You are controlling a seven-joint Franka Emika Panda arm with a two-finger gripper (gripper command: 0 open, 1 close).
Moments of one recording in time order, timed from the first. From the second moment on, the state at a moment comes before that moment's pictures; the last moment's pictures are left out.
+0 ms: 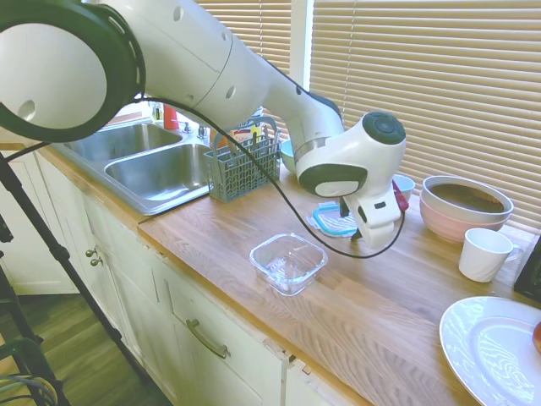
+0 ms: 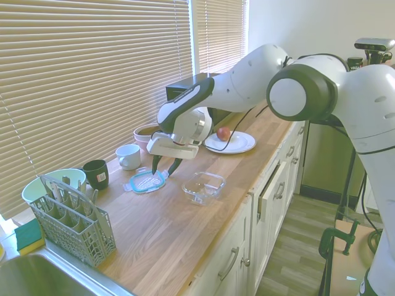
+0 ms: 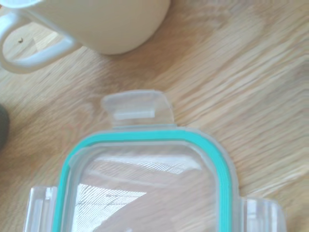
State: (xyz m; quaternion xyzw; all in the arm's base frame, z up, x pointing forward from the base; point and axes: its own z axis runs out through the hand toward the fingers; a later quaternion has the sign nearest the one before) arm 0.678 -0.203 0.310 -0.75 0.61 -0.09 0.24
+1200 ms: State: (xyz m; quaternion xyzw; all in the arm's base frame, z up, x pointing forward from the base) arm 0.675 -0.202 0.306 -0.75 0.61 -0.12 0.24
